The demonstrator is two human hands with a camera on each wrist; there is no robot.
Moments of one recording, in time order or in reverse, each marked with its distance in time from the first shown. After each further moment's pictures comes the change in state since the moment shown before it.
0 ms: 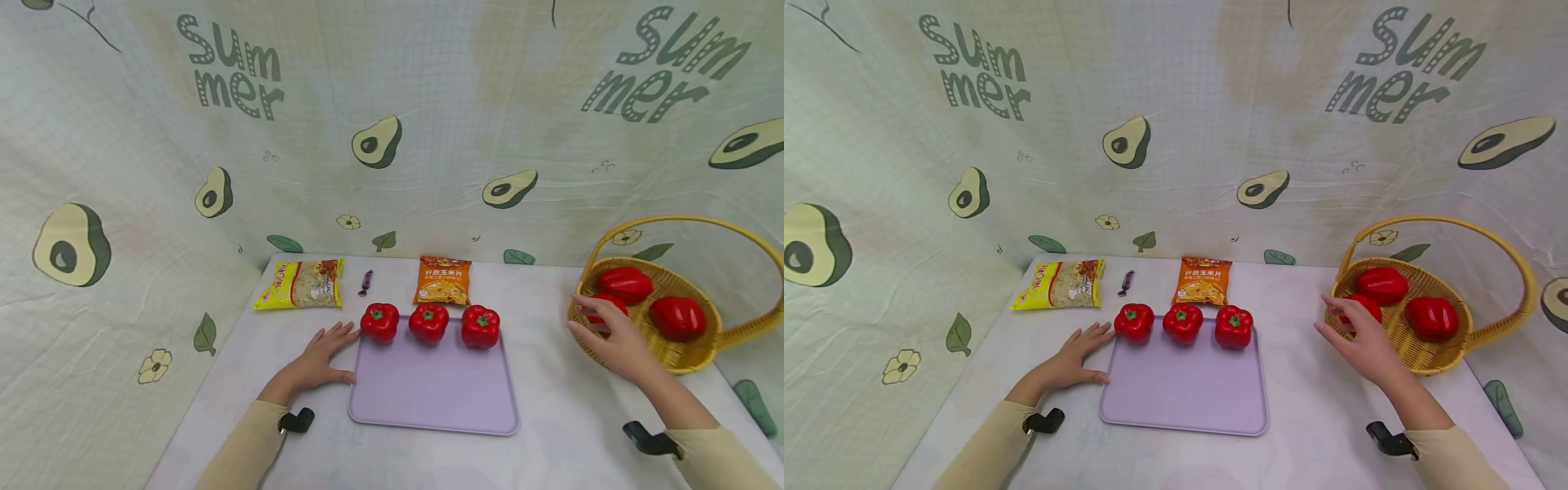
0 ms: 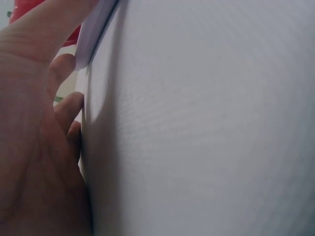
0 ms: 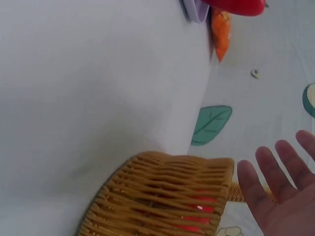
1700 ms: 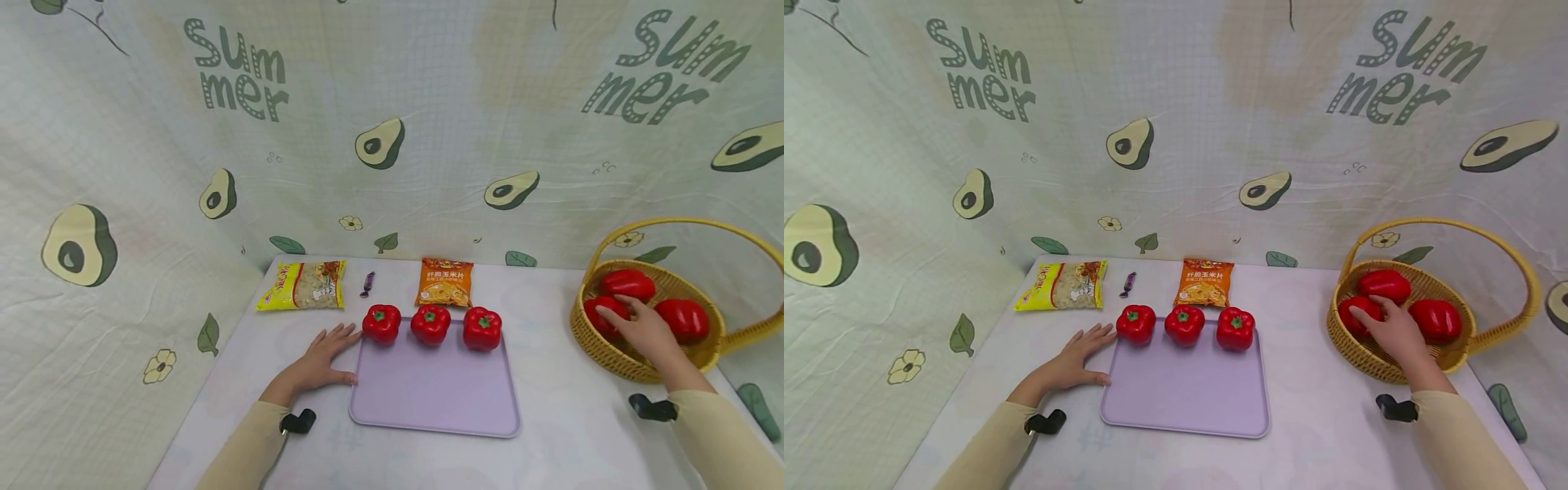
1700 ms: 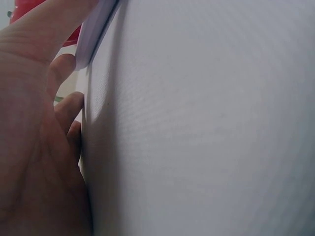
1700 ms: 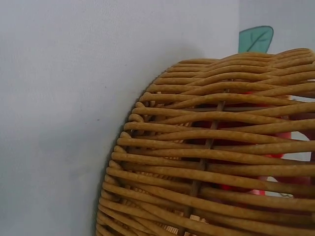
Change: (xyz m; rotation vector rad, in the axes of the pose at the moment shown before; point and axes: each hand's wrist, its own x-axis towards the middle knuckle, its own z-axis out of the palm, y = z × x) left_hand -0.002 -0.003 0.002 0.011 -0.002 -0.014; right_hand 0.025 0.080 -0.024 -0.063 -0.140 0.495
